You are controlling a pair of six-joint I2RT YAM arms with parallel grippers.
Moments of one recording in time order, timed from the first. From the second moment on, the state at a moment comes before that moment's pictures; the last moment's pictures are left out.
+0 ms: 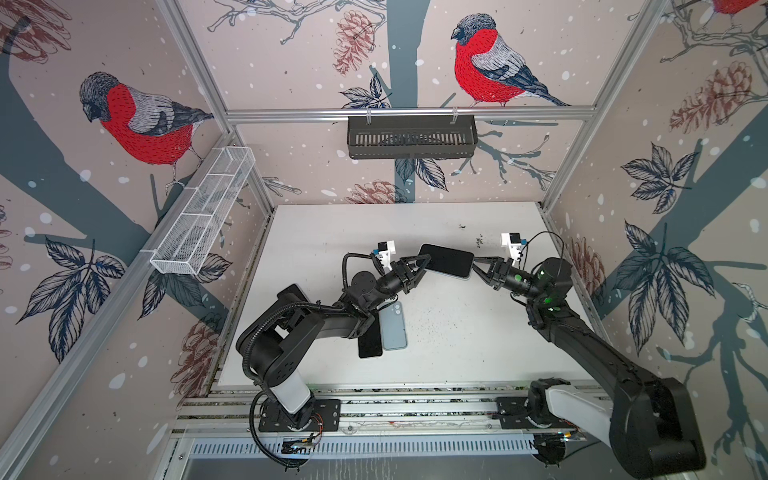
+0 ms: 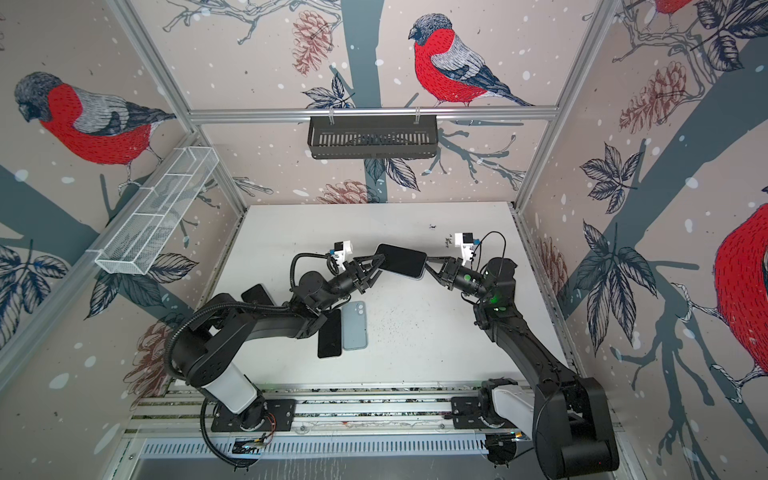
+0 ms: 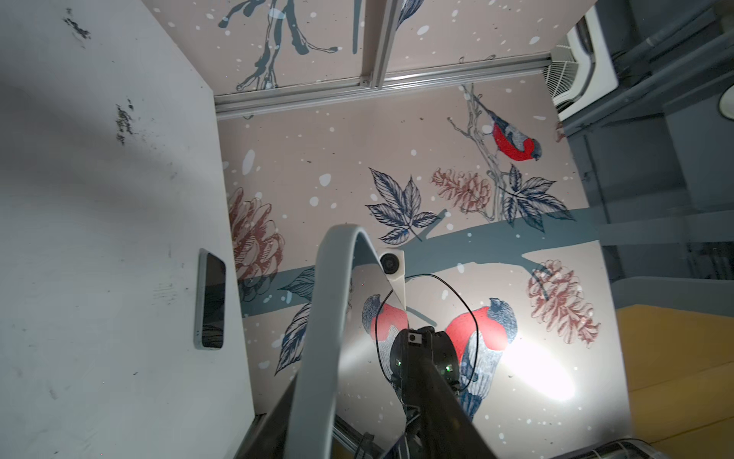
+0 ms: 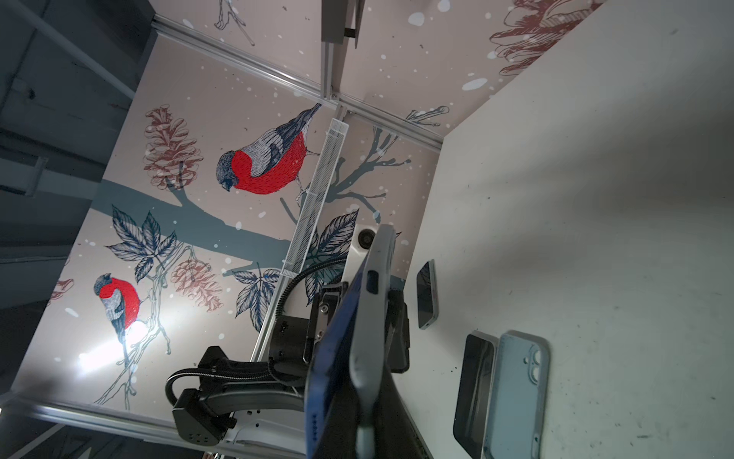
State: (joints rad) left arm -0.69 1.67 0.65 1.22 0.37 -1.50; right arm 0.13 1.09 0.49 0.62 -0.96 1.20
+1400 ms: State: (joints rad) left arm -0.89 1.54 1.08 0.34 0.07 -0.72; right arm -0.08 0.96 0.17 0.58 -0.82 1.23
